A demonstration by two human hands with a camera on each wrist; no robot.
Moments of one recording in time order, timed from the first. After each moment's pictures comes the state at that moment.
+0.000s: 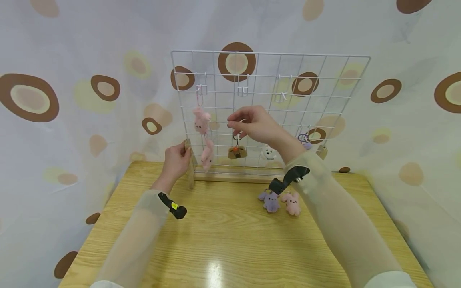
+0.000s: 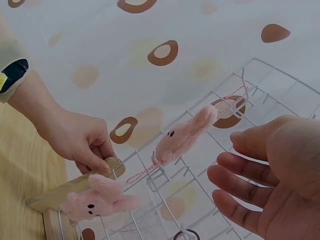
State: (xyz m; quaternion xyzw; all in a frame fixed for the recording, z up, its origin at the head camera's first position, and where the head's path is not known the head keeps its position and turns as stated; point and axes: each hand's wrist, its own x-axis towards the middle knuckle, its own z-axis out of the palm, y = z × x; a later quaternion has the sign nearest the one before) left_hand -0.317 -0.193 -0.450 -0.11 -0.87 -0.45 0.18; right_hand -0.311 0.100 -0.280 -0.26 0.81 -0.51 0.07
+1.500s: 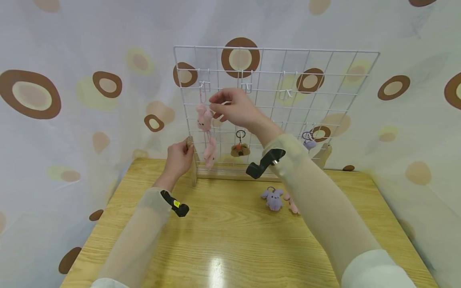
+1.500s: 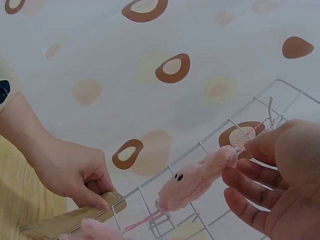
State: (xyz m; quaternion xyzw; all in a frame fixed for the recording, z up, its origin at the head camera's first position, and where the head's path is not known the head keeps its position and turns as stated) left_hand -0.319 -0.194 -0.451 -0.11 -0.88 -0.43 0.18; right_hand -0.330 0.041 -0.258 -0.27 0.80 -0.53 0.05
